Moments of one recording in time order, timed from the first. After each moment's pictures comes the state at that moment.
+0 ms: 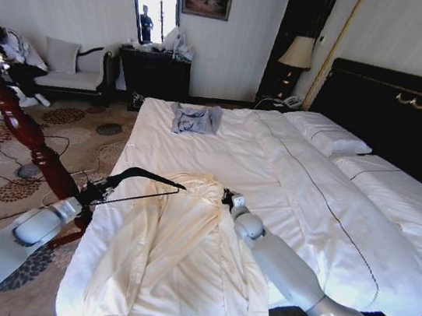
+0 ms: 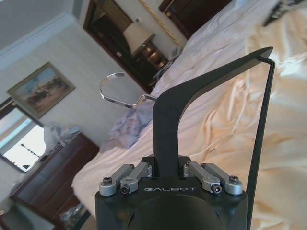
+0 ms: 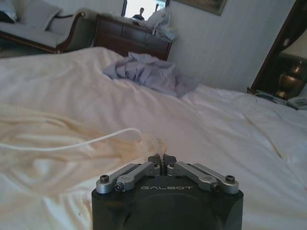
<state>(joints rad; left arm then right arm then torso) 1.21 -0.56 -0.38 -1.75 -0.15 -0.13 0.11 -0.60 1.00 -0.22 1.57 0.54 -0.36 0.35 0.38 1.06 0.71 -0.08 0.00</state>
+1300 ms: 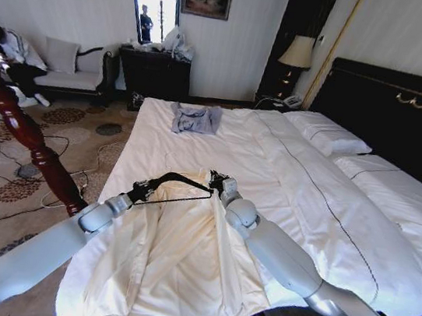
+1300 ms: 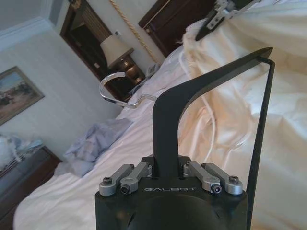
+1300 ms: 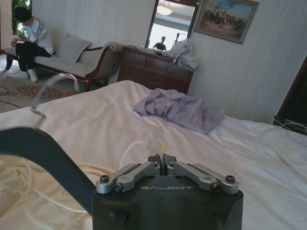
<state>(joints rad) 0.74 -0.76 0.14 -1.57 -0.14 -0.04 0.06 -0.49 1.03 -0.32 1.66 0.59 -0.38 0.37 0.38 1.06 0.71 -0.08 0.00</state>
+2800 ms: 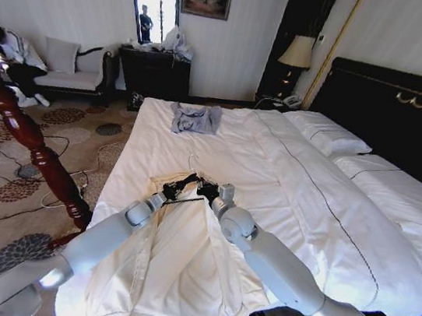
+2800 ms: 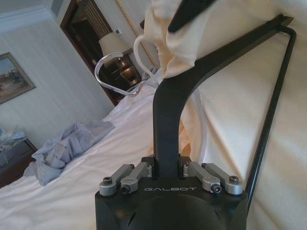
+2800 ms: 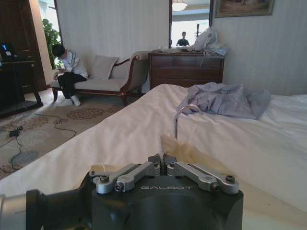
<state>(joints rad) 0.57 -1.04 0.29 -1.31 -0.14 -0.04 0.01 -0.59 1.06 -0.32 1.80 0.77 -0.36 0.39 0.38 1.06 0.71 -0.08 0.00</state>
